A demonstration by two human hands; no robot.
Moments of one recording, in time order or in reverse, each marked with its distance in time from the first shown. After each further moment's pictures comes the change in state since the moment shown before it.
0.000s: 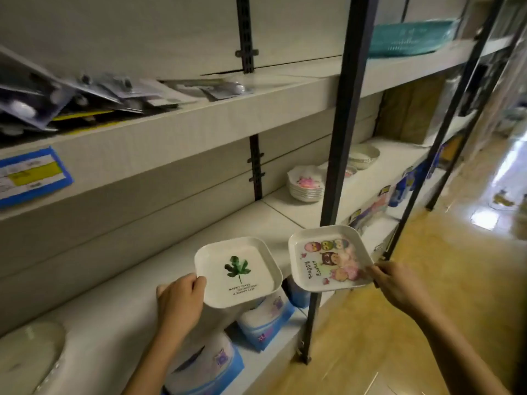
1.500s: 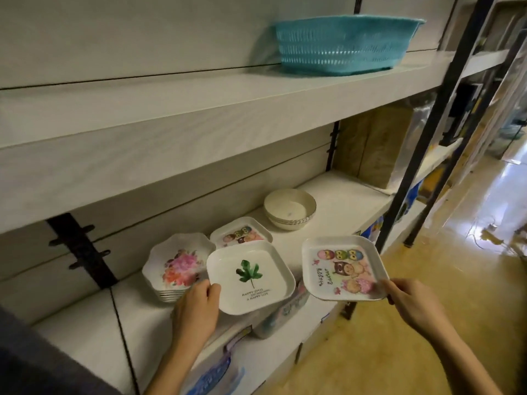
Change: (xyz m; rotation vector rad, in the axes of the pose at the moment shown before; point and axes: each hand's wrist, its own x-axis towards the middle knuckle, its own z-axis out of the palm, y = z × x) left_hand 0.228 0.384 0.299 -0.124 -0.047 -0.076; right_hand 0.410 0.259 -0.178 0.032 0.029 0.093
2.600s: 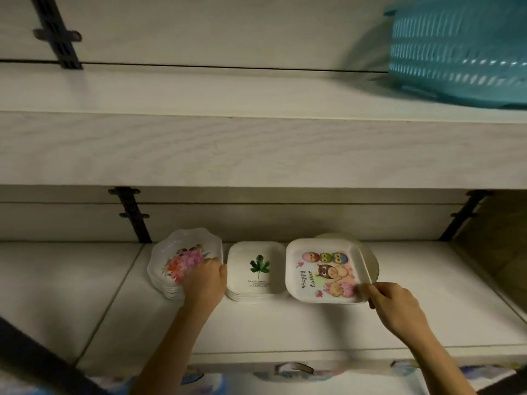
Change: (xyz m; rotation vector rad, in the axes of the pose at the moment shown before) left_hand 0.109 0.057 0.082 0.377 0.302 -0.439; right_hand 0.260 -0.085 0.021 -0.080 -0.379 -0.531
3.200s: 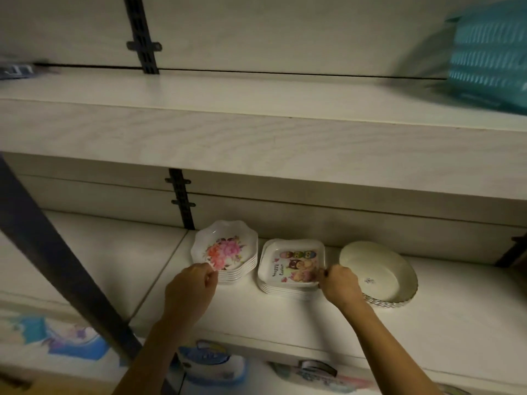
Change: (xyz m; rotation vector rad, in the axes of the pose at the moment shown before) left_hand -0.061 -0.063 -0.050 -0.132 0.146 -0.075; right_hand 0.031 -0.091 0.086 -0.156 -0.144 -0.181
